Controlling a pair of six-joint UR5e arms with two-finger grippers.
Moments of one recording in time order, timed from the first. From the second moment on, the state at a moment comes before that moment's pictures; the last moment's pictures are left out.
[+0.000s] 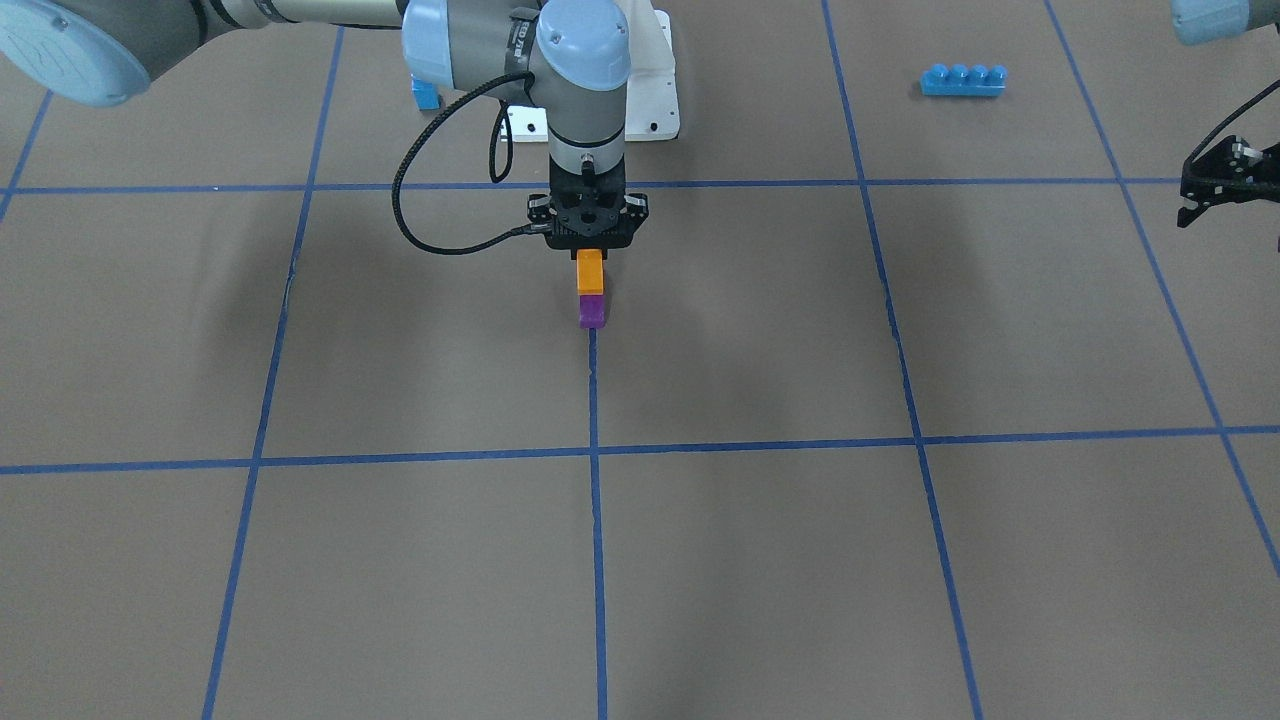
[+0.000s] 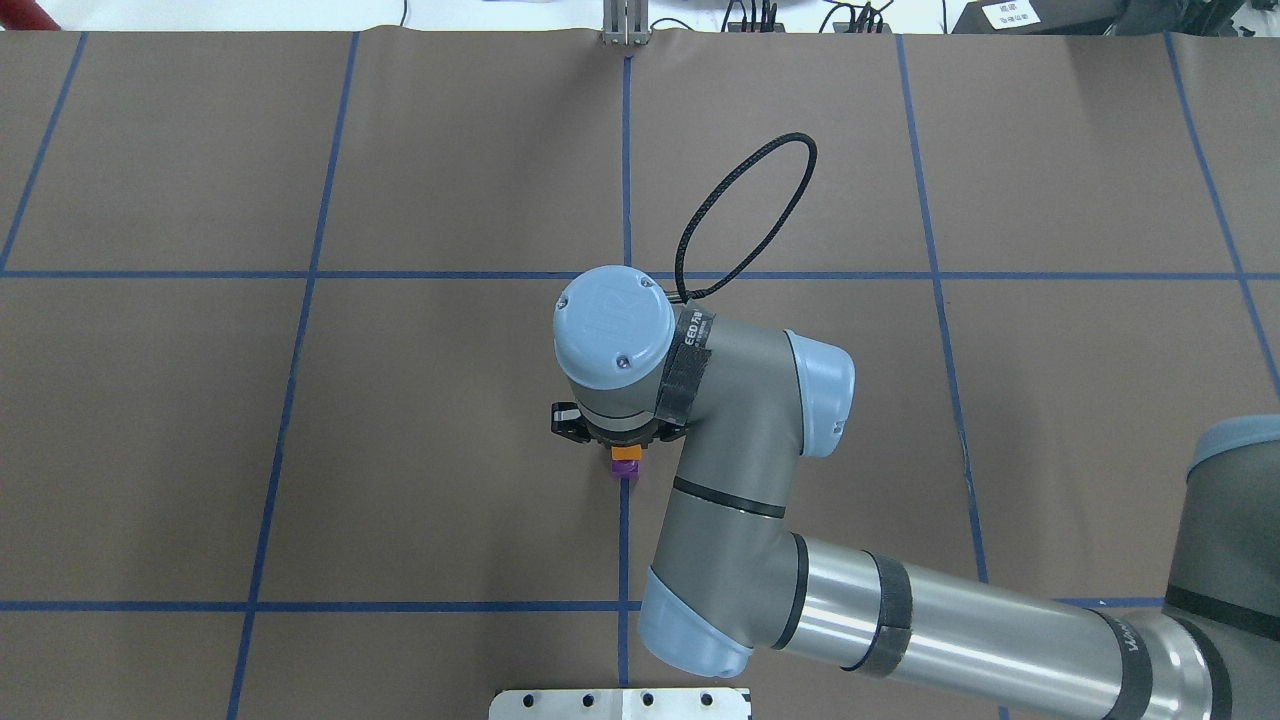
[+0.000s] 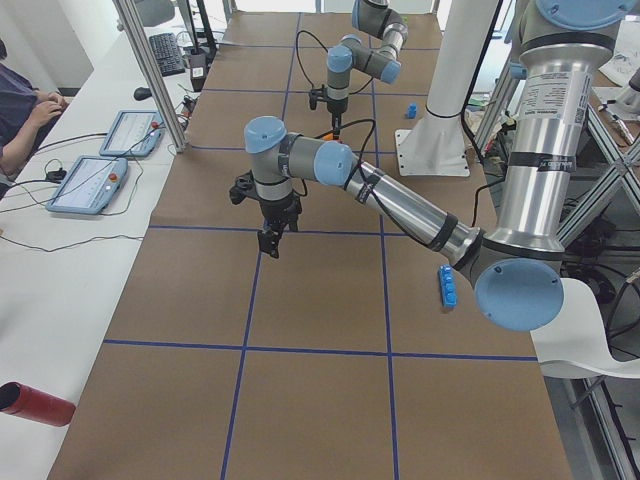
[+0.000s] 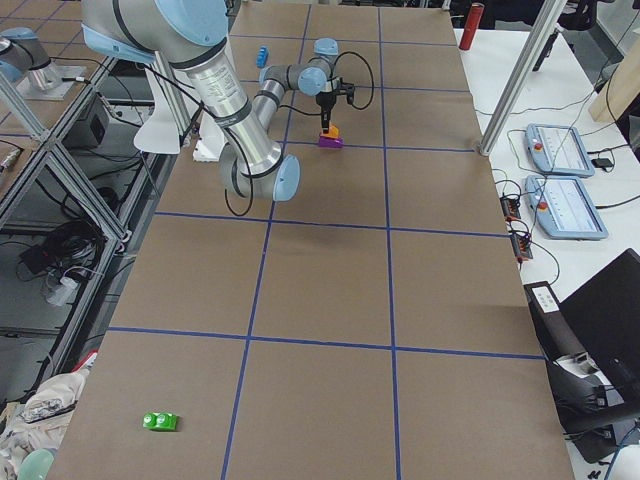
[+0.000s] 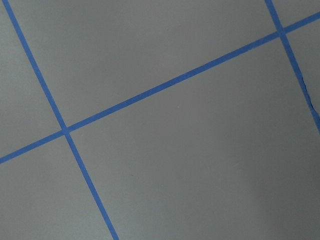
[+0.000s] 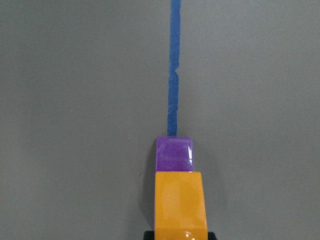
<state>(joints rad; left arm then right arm) -1.32 -1.68 -2.00 -1.21 -2.24 0.12 0.40 -0.75 1.62 -1.73 1.82 1.28</state>
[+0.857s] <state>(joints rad) -1.32 -1.68 -1.99 -1.21 -2.24 0.12 0.40 -0.74 1.64 -1.72 1.75 1.31</state>
